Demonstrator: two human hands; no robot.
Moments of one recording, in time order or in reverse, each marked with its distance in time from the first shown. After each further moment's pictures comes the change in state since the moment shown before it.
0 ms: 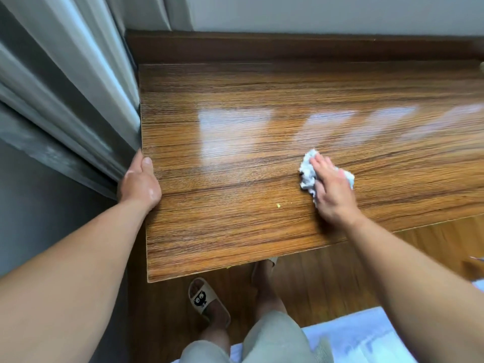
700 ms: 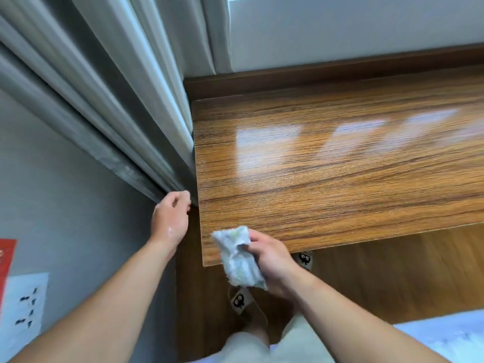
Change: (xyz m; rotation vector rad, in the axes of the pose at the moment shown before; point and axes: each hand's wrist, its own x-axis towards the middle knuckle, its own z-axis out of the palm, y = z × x) left_hand -0.094 -0.011 -0.085 -0.432 -0.079 -0.151; right_hand -0.160 -0.215 0.017 1.316 -0.661 0.413
